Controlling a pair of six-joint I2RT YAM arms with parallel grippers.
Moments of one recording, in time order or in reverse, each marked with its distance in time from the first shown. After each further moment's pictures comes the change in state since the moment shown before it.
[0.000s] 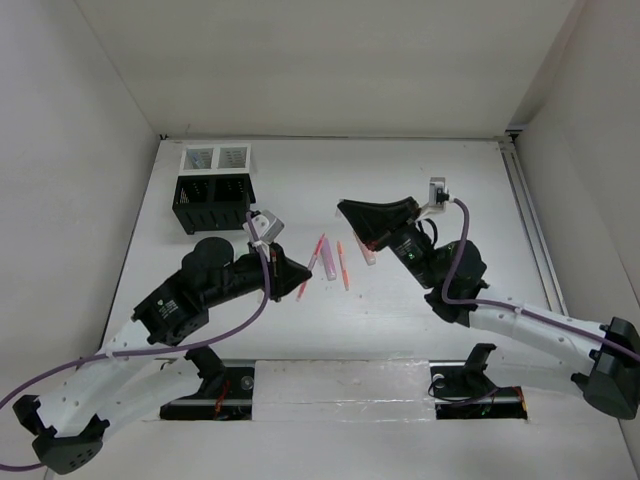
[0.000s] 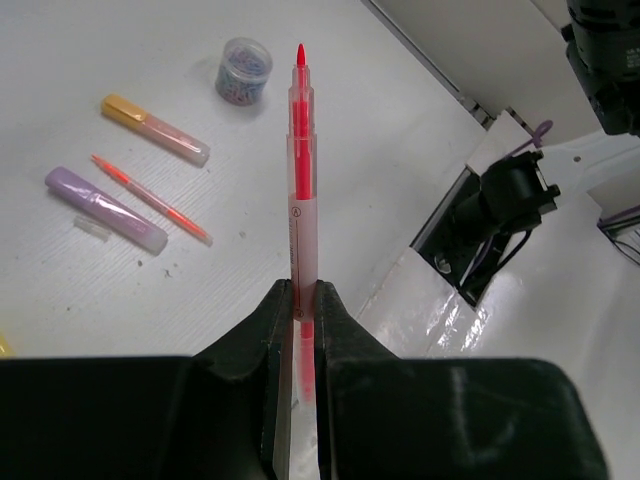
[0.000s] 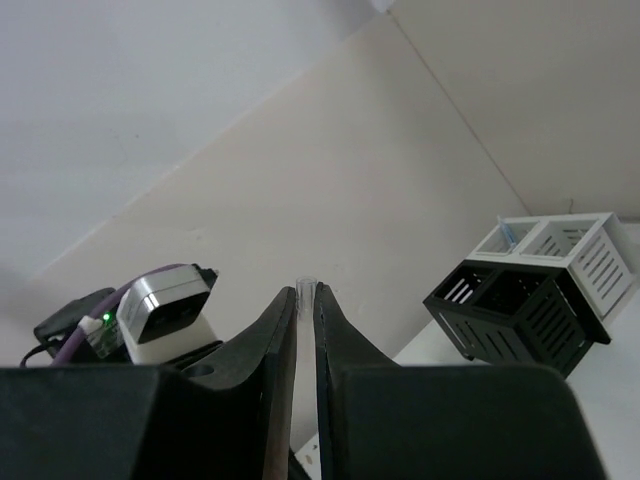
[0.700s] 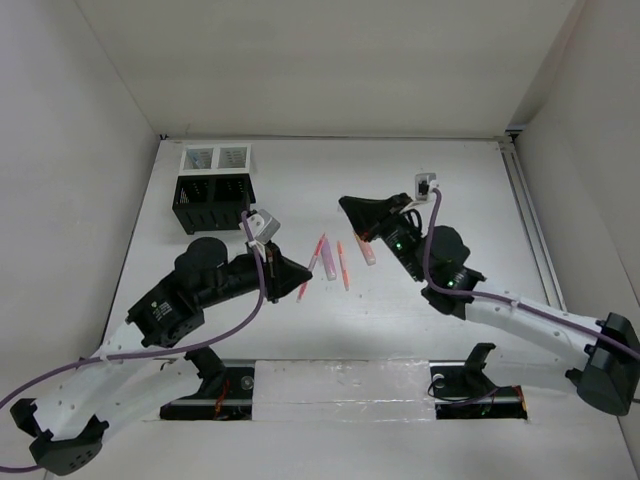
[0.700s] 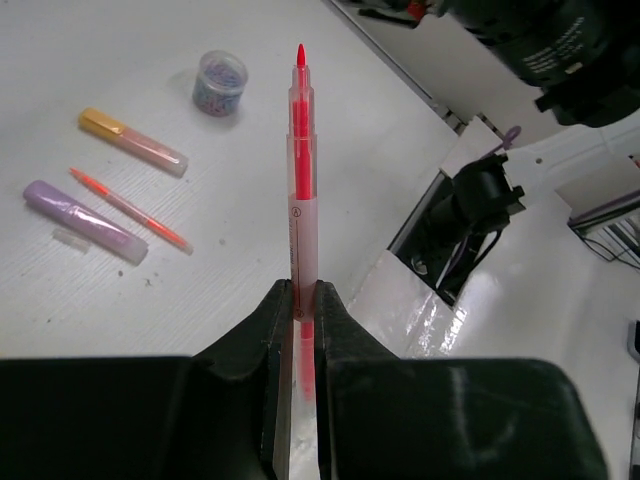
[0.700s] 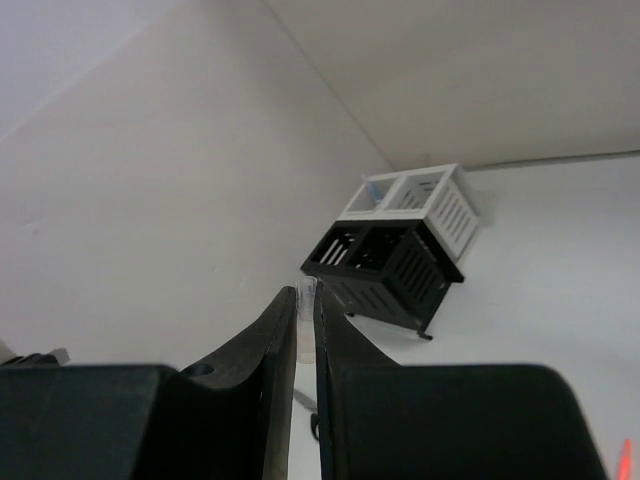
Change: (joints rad) left arm 0.000 -0.011 0.032 -0.018 -0.016 -0.032; right arm -0.038 -0.013 0.053 -0.297 0.172 -0.074
